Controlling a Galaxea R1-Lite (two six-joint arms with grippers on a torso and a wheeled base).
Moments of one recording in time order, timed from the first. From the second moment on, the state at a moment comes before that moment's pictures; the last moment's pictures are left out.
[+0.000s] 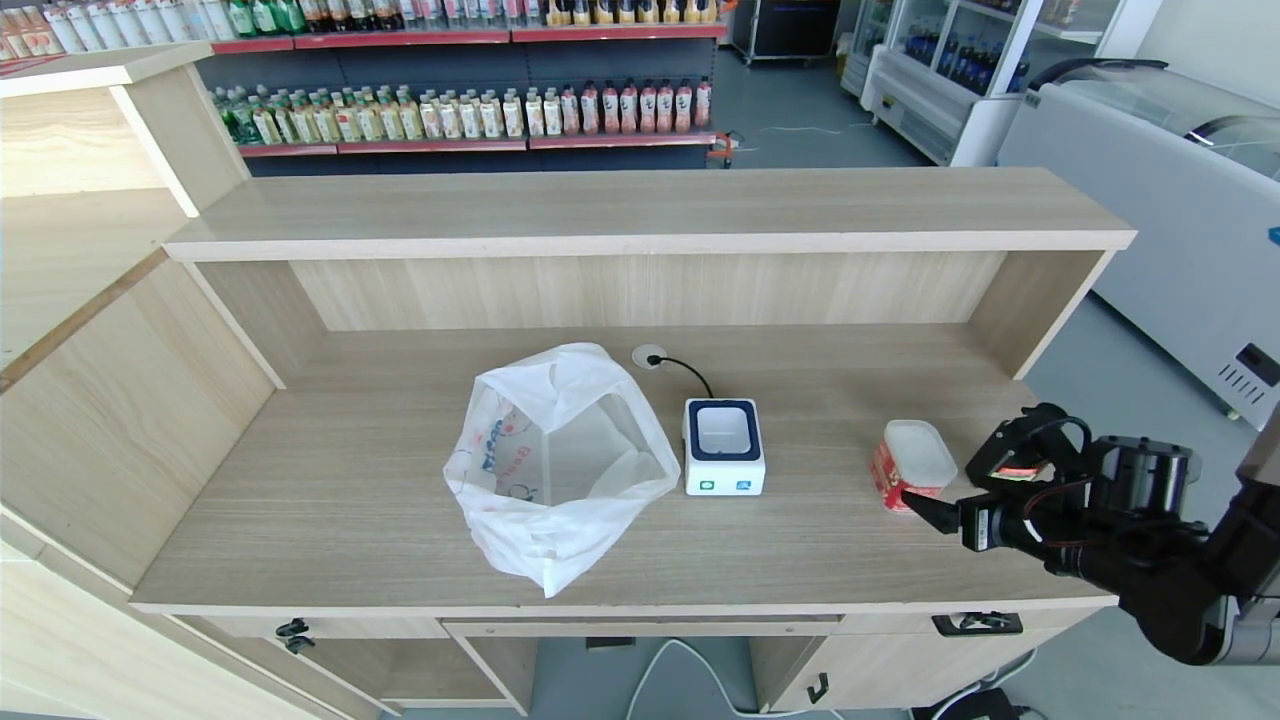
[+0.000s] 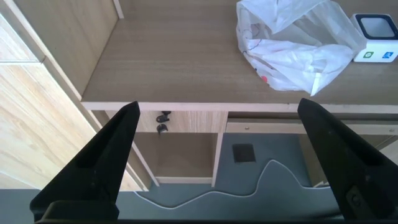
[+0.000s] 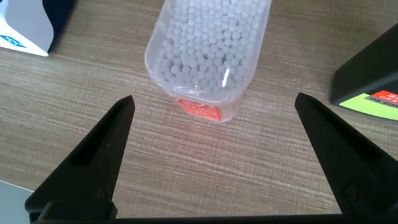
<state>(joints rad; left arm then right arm) 0.00 0.00 0.00 0.00 0.00 0.01 -0.08 2.13 -0.50 -1.26 0.35 -0.15</state>
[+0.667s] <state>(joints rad) 0.00 0.00 0.00 0.00 0.00 0.01 -0.04 2.31 -0.64 -1.39 0.35 -0.14</state>
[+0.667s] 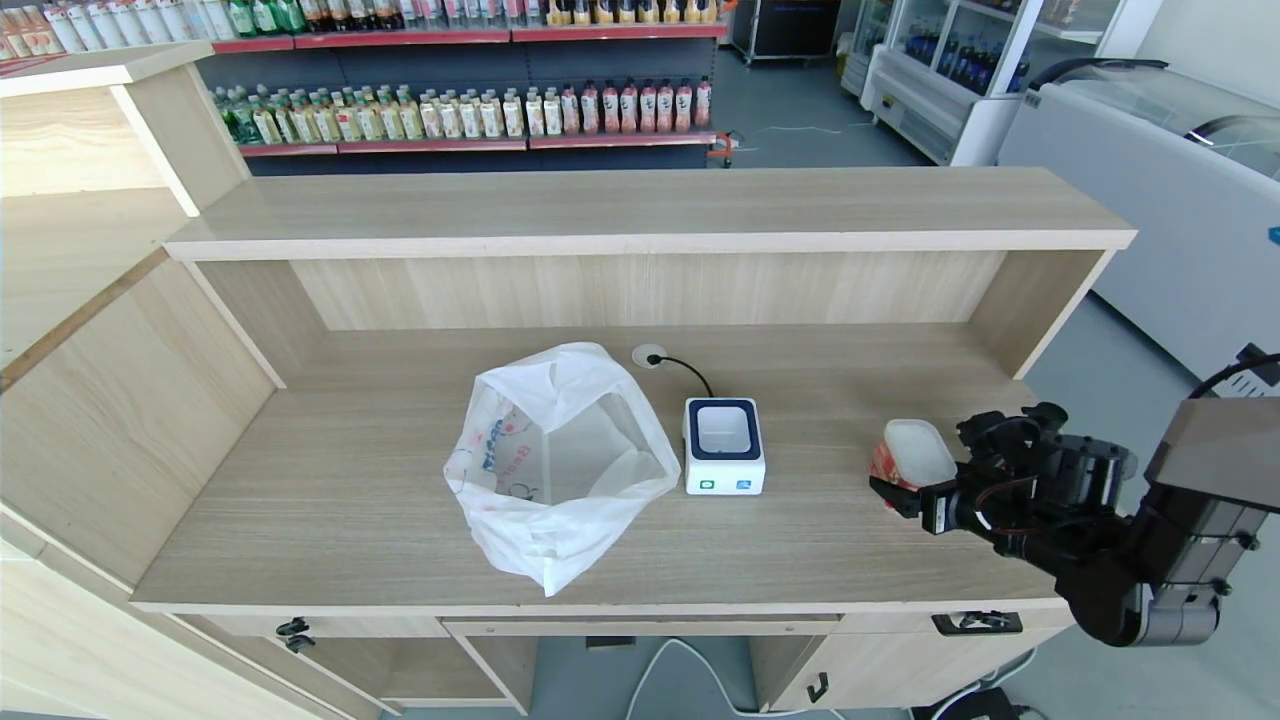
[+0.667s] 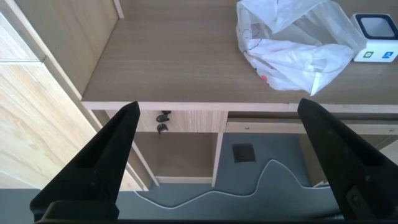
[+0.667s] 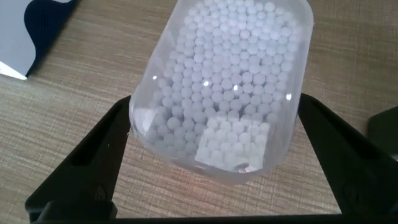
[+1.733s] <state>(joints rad) 0.00 0.00 0.00 0.00 0.00 0.01 -0.01 2.47 -0.86 -1.48 0.42 -0.13</state>
